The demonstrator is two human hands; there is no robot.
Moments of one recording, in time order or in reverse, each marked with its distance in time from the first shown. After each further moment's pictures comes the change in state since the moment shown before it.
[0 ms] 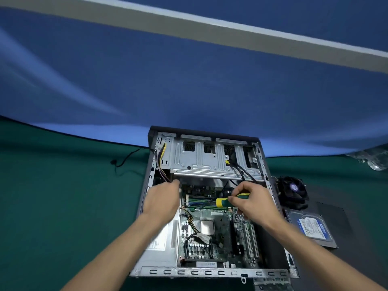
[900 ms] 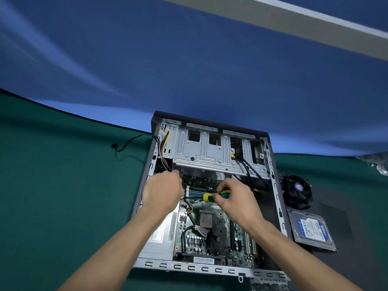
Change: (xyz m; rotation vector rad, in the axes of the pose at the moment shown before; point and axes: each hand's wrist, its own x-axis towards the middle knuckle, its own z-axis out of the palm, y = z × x) left_hand 0.003 0.002 0.008 0.080 0.020 -0.090; right_hand 0.007 -0.012 0.040 -0.309 -0.076 -0.146
